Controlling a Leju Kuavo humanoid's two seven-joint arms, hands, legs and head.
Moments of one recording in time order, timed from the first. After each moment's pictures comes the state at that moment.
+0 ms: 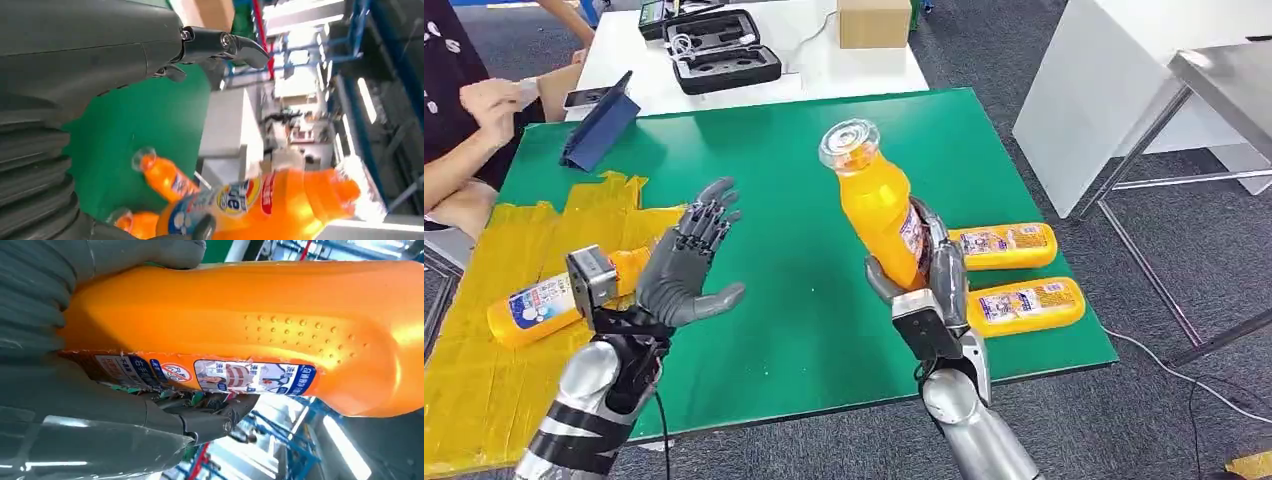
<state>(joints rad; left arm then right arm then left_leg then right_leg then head) -0.30 0.04 -0.34 -1.47 0.29 -0.17 -0.19 -0.21 0.07 0.45 -1.43 0.36 -0.55 -0.40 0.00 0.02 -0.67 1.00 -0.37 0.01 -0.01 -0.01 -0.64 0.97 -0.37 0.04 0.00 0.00</state>
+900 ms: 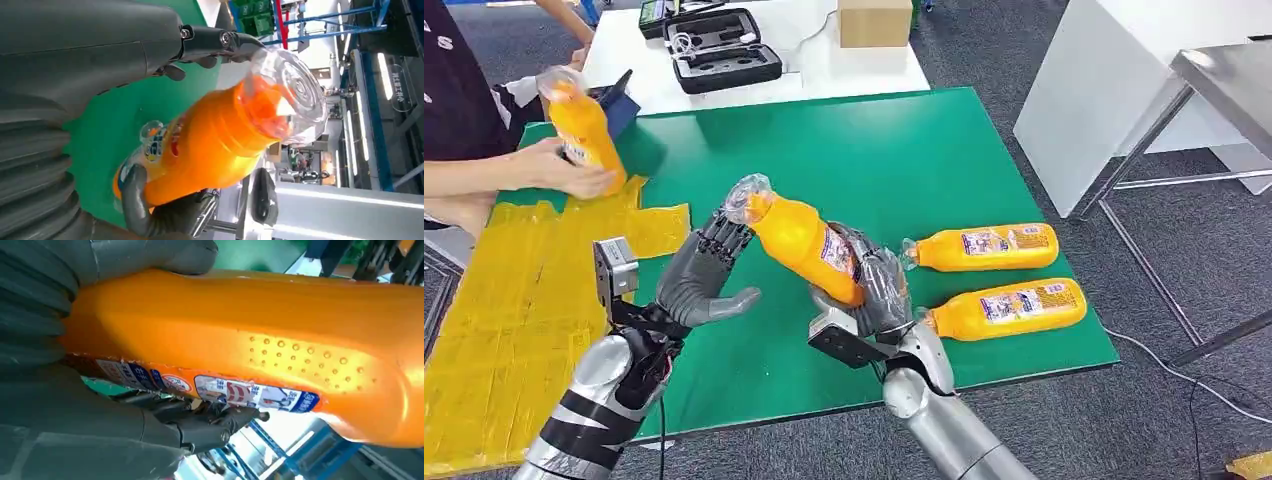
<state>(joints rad) -0.34 0.06 -0.41 -1.41 0.39 -0.20 -0.17 -0.35 0.11 0.60 -1.09 0.57 -0.57 -0.41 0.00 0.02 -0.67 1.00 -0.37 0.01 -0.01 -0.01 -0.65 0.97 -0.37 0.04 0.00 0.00</state>
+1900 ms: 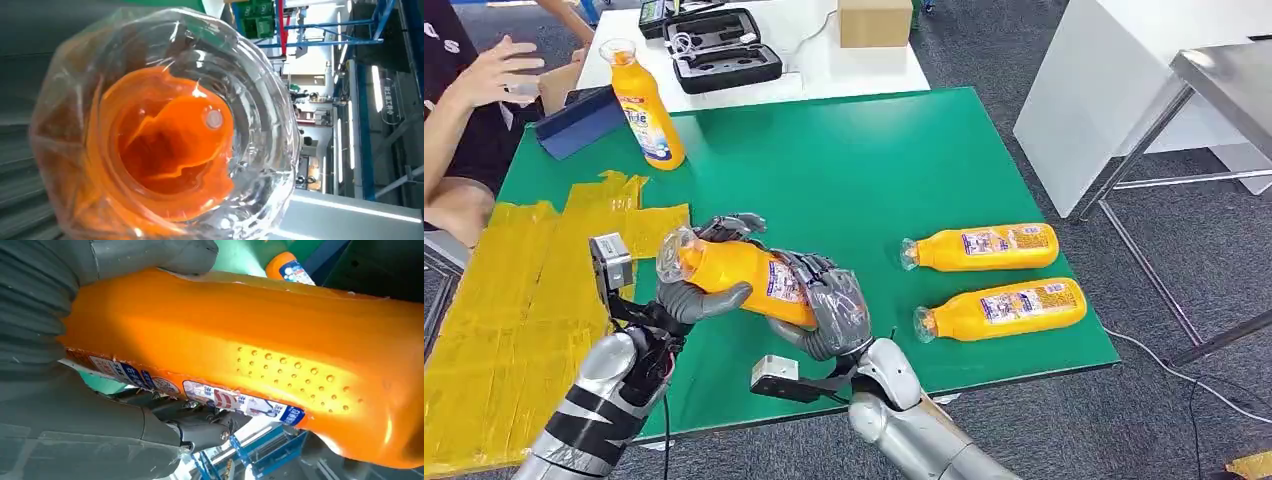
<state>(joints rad) -0.36 0.06 -0.42 -1.35 0.41 -0.15 -0.19 -0.39 0.16 0.80 -0.99 0.71 -0.70 -0.35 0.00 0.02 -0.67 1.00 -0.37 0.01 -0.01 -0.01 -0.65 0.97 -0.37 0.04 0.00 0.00</state>
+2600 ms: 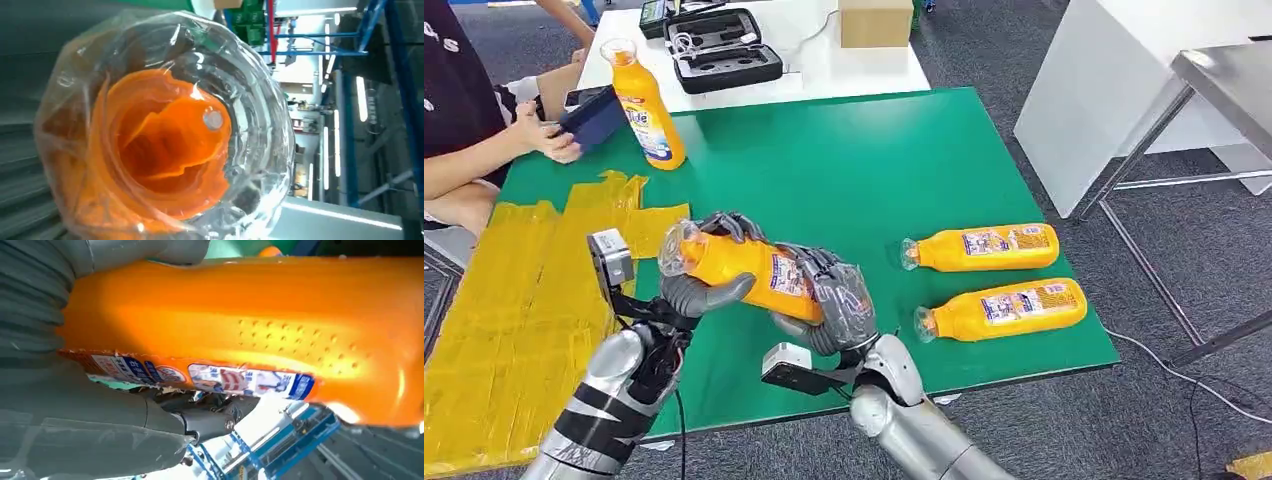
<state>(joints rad) -0.36 0.03 -0.41 -1.35 0.41 -0.10 -0.21 -0.37 0.17 0.70 -1.04 0.58 -0.70 -0.42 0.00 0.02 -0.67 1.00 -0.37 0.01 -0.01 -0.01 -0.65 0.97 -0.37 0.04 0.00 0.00</state>
